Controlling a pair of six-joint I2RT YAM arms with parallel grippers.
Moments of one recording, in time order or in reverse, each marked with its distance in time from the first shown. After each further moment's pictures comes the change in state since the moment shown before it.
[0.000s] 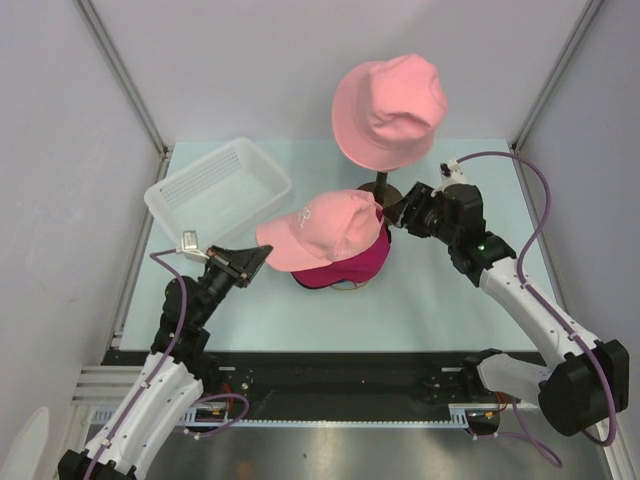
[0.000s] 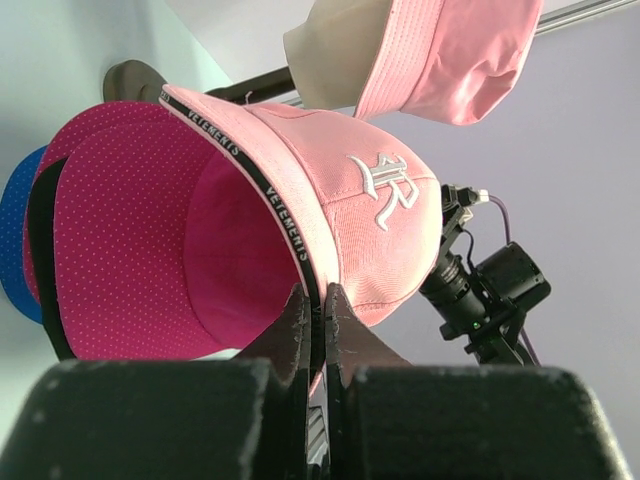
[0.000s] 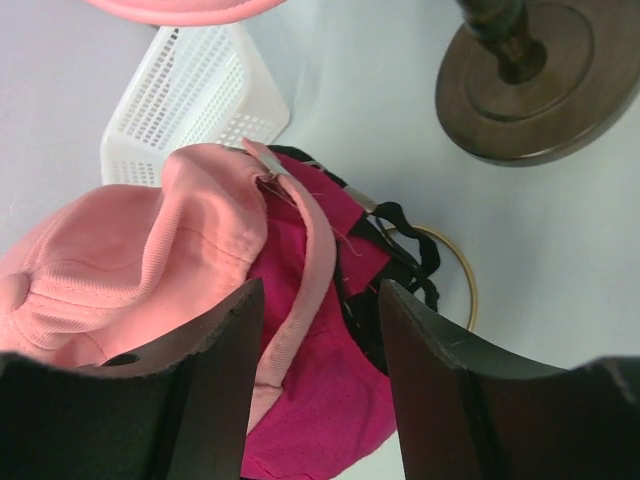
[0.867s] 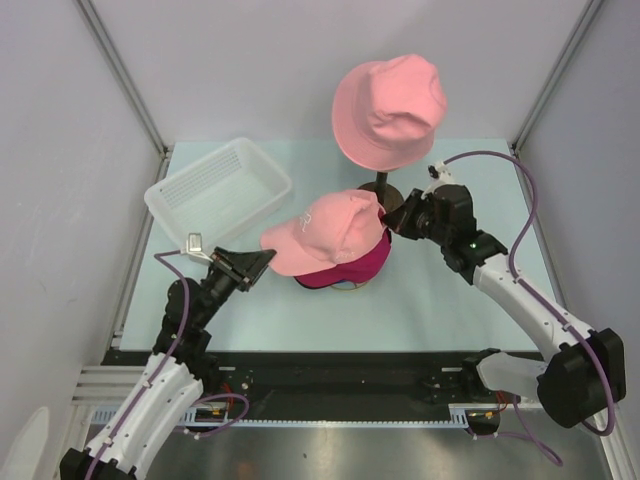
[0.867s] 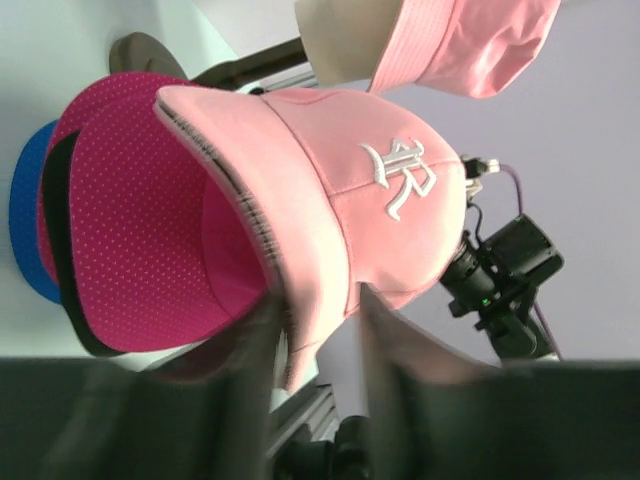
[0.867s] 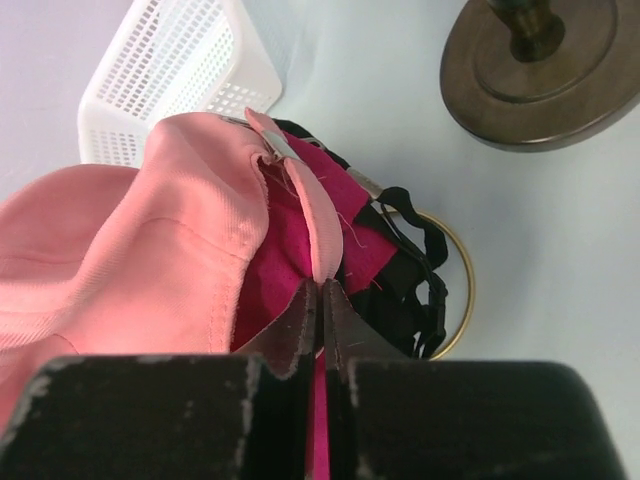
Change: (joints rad) left arm 0.000 -0.004 -0.035 0.019 0.047 0.011; right arm 0.039 0.051 0.001 0.017 -0.008 -0.038
